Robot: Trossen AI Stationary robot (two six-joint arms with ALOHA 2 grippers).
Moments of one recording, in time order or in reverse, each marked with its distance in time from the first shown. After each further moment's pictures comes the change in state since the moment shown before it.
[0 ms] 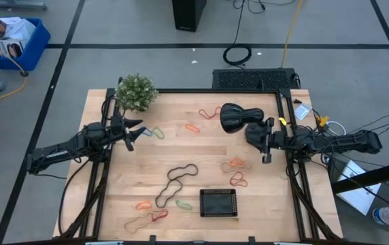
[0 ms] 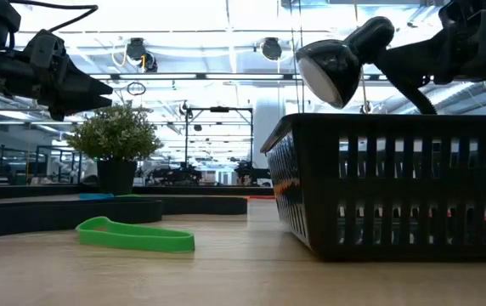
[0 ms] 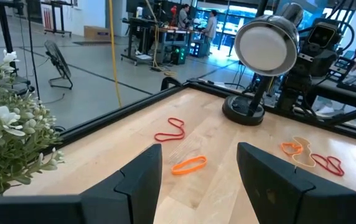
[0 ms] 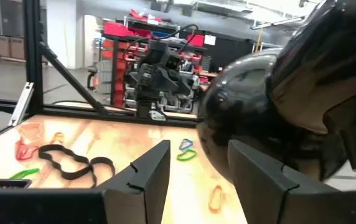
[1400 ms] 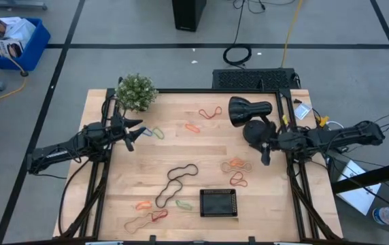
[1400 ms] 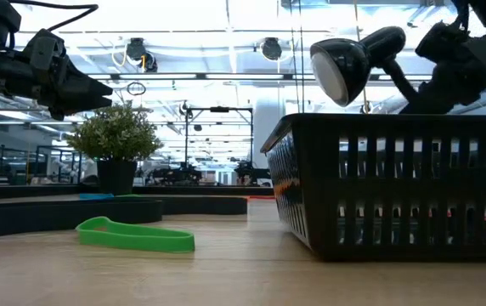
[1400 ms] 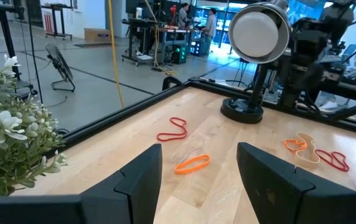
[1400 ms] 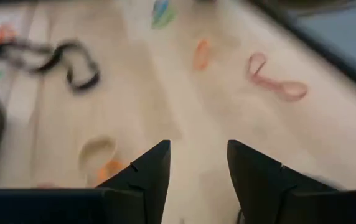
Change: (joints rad) left arm 0.000 0.000 0.001 -0.008 -0.001 0.029; right arm 0.103 0.168 0.269 -0.742 0.152 0.419
